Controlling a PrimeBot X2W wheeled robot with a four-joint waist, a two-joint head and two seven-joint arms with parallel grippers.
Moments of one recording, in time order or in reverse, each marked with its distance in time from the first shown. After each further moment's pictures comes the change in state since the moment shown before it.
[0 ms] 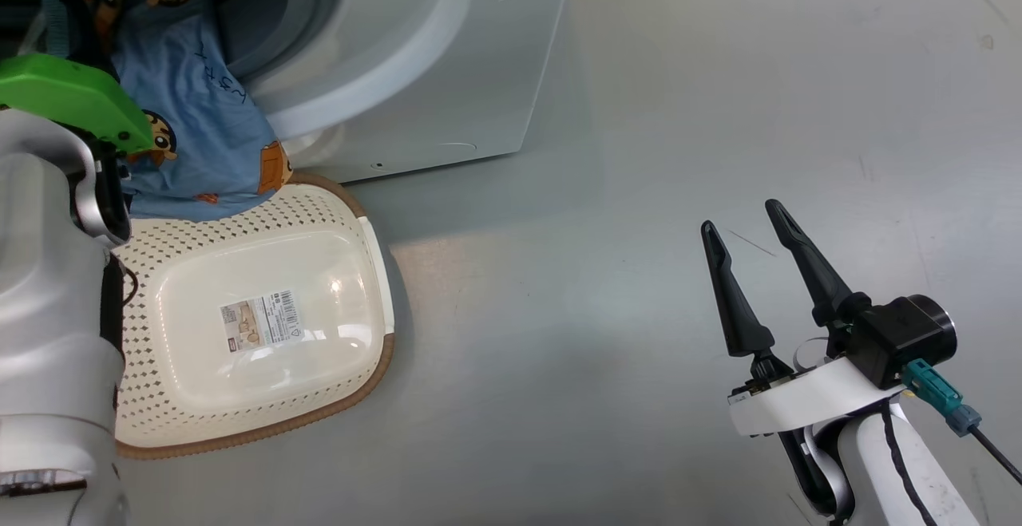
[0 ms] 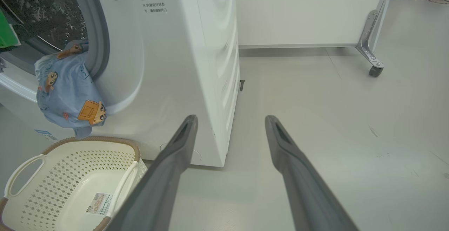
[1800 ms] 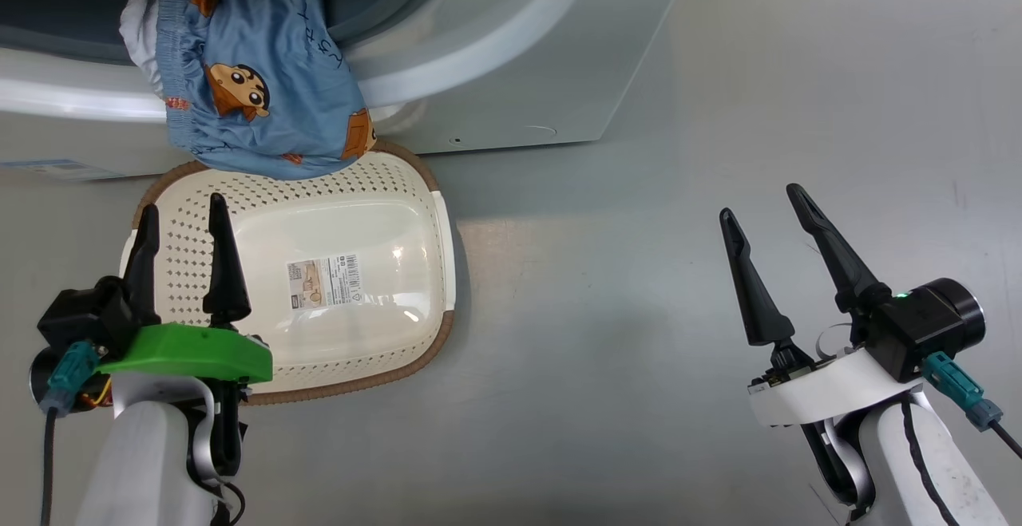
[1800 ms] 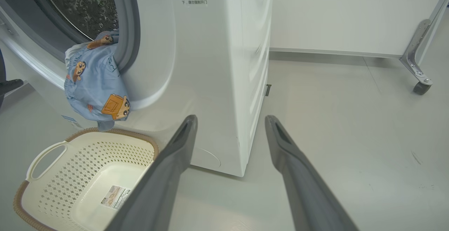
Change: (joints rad) left arm 0.677 -0.124 -0.004 -0.651 -0.075 -0.058 0.001; right arm -0.015 -0.054 -0.013 -0.023 -0.021 0.000 0.000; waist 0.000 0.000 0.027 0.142
